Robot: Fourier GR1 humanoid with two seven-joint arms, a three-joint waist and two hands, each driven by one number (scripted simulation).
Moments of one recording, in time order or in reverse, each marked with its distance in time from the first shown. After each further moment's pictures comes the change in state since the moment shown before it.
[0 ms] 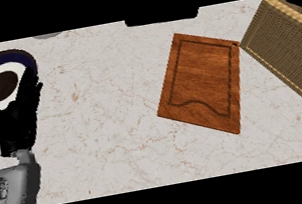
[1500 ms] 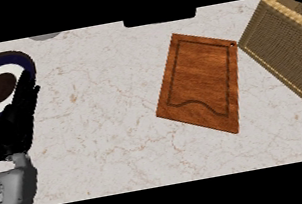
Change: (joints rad) left arm 0.020 0.009 0.014 -0.011 0.013 -0.019 0.001; right arm 0.057 -0.002 -0.178 -0.082 -0.177 -0.118 0.037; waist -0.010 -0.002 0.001
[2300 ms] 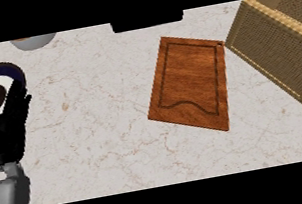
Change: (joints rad) left arm 0.054 0.015 0.031 -0.017 0.007 0.003 0.007; right arm 0.209 -0.021 -0.251 -0.339 -0.319 -0.118 -0.061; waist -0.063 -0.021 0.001
